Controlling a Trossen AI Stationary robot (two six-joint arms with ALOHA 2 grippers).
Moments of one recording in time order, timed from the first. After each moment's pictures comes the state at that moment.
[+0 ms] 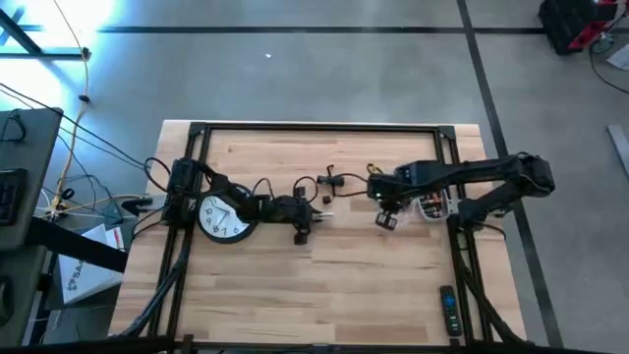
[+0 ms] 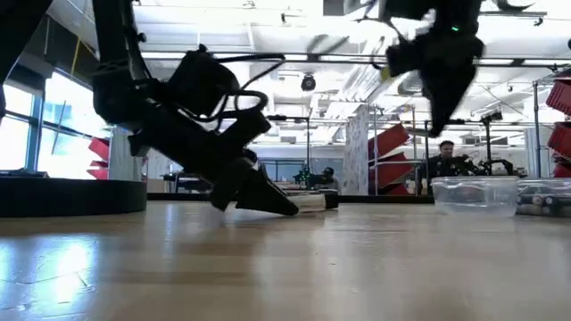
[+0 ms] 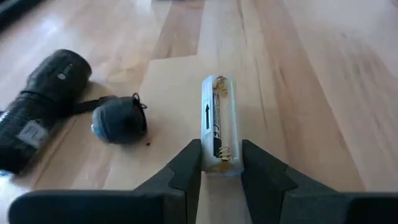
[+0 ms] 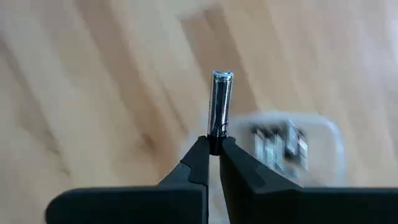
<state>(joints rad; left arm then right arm) 0.00 2.01 0.70 0.79 -0.11 0.09 -0.01 1.46 1.09 -0.99 0.07 0.31</state>
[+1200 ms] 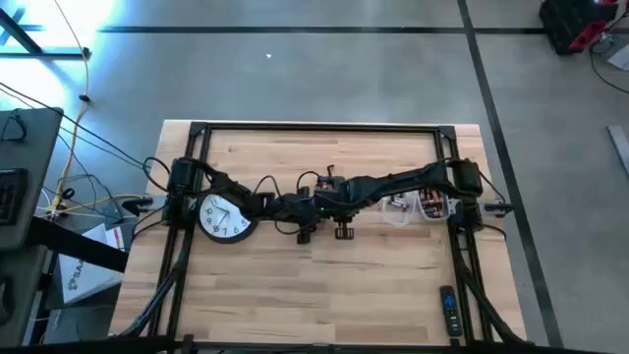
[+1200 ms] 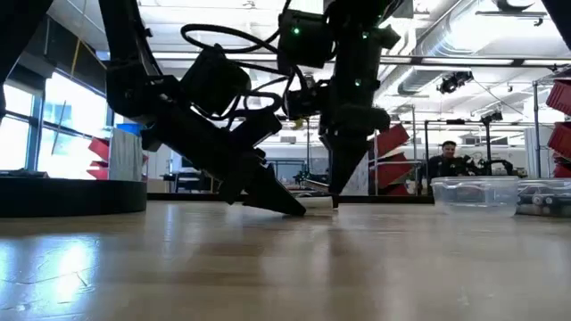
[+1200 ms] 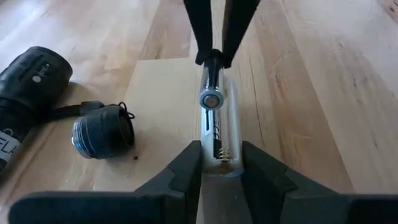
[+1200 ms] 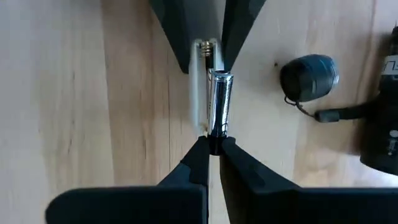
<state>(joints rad) 0.00 2.01 0.73 0.70 -0.08 0.07 -0.01 1.99 1.42 -0.80 0.10 -0.04</state>
